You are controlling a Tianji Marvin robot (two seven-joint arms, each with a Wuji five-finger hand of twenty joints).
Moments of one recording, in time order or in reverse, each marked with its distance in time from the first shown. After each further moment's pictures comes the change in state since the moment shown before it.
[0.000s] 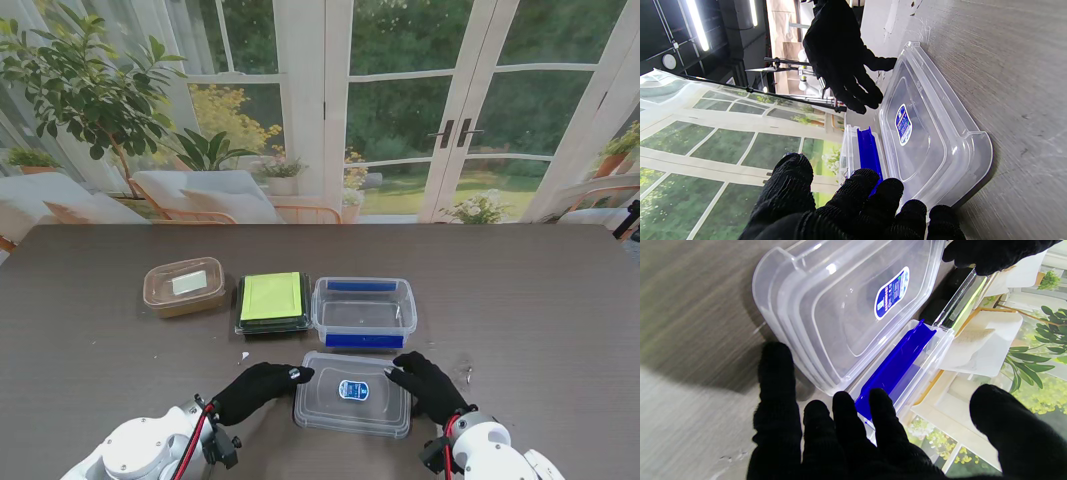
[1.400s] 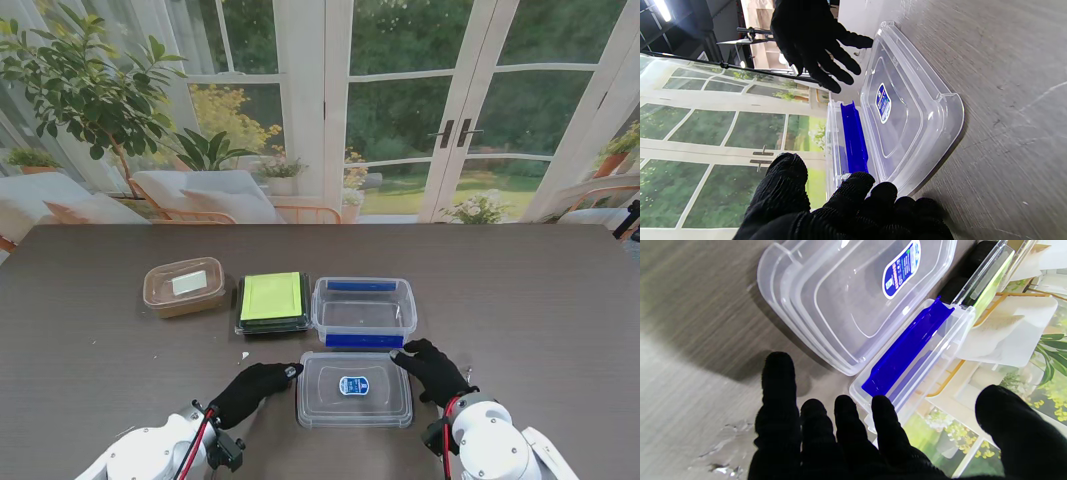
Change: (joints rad) left arm 0.065 -0.024 -0.026 -0.073 0.113 0.074 0.165; right arm 0.060 -0.008 -0.001 -0.026 -0.009 0.175 0.019; left_hand -0.033 -0.001 -0.001 -0.001 -0.044 -0.020 -0.012 -0.006 -0.061 -0.041 -0.006 0.000 -0.050 -0.049 0.069 0.012 0.007 -0.134 0.093 0.059; right_hand 0.000 0.002 -0.058 0.000 -0.067 -0.023 -0.038 -0.013 -0.033 -0.020 -0.032 -0.010 0.010 0.034 0.012 0.003 -0.081 -0.007 -0.123 -0.006
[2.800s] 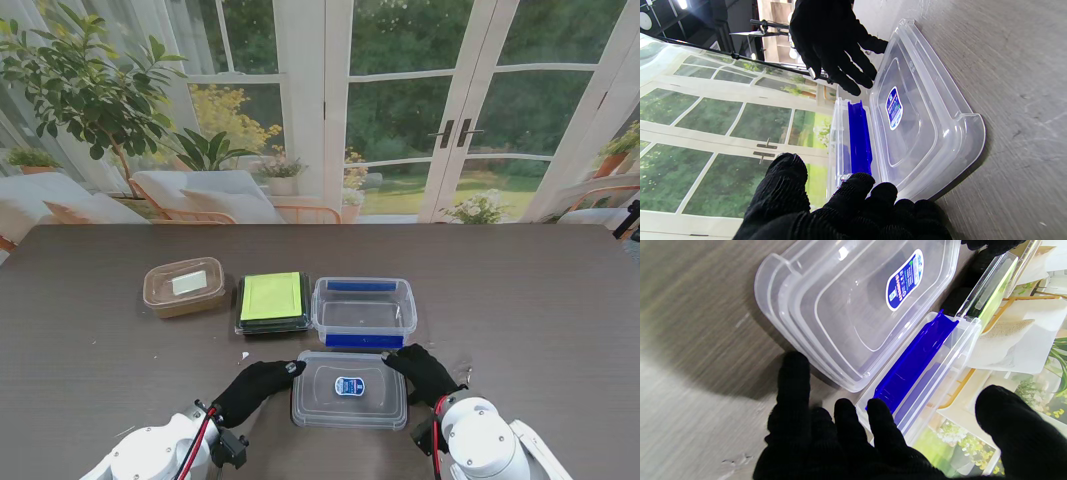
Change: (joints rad) left arm -0.018 -0.011 0.016 0.032 -0.074 -0.011 0.000; right arm 0.046 -0.001 -0.050 0.025 0.061 0.072 0.004; left_hand 0.000 0.000 0.000 0.000 -0.005 0.005 -0.002 0.000 0.000 0.002 0.002 -0.010 -0.002 -0.001 -0.012 -0.016 -0.012 -0.011 -0.002 -0.004; right_hand 0.000 0.001 0.000 0.000 -0.011 0.061 -0.023 -0.049 -0.037 0.002 -0.002 -0.004 -0.041 -0.057 -0.083 -0.034 -0.008 -0.152 0.085 0.008
